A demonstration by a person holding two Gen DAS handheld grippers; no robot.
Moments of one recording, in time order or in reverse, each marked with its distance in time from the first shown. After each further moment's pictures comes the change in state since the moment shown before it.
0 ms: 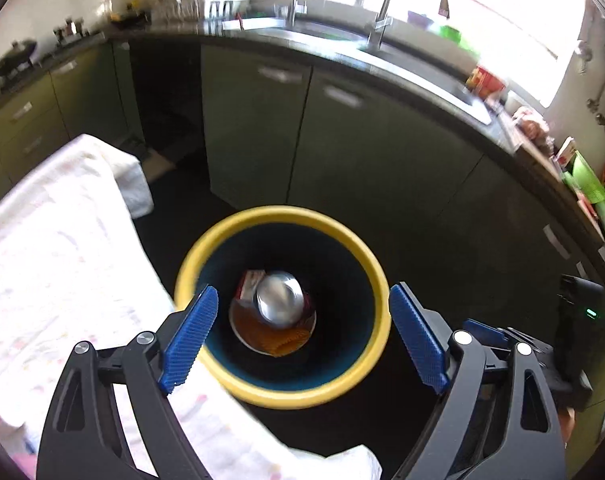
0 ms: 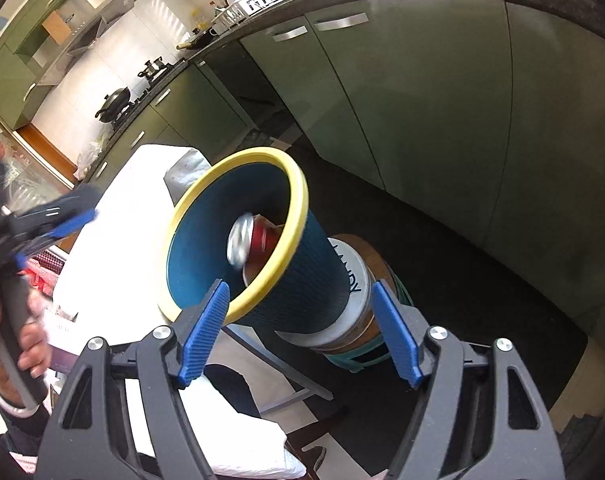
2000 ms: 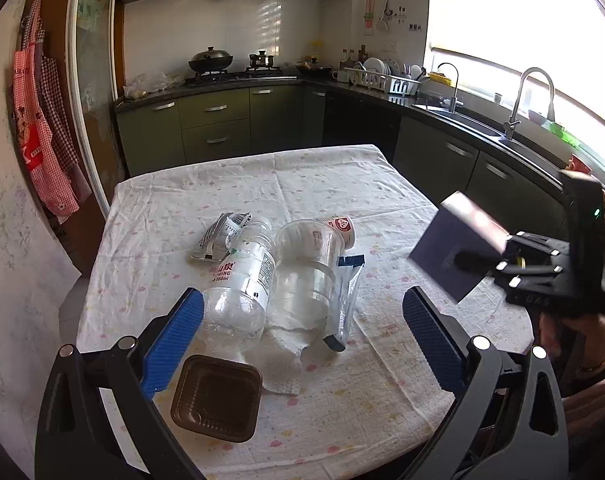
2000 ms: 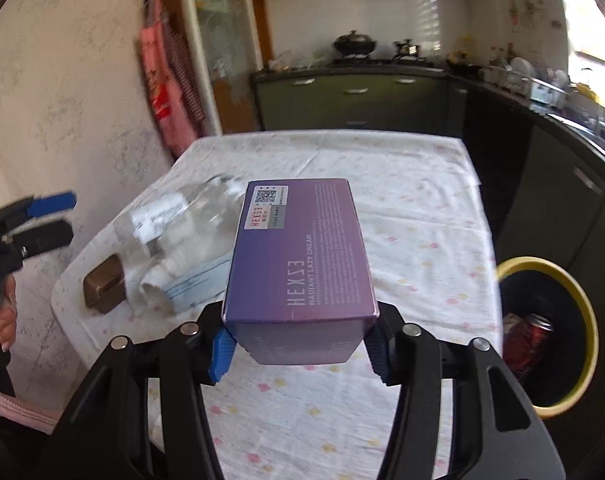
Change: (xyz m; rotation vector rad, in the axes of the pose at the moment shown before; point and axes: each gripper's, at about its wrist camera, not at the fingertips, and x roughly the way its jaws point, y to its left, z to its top) left arm -0.279 0.196 -0.250 -0.267 -0.253 0.433; right arm 0.025 0.323 -0.103 -0.800 -0.031 0.289
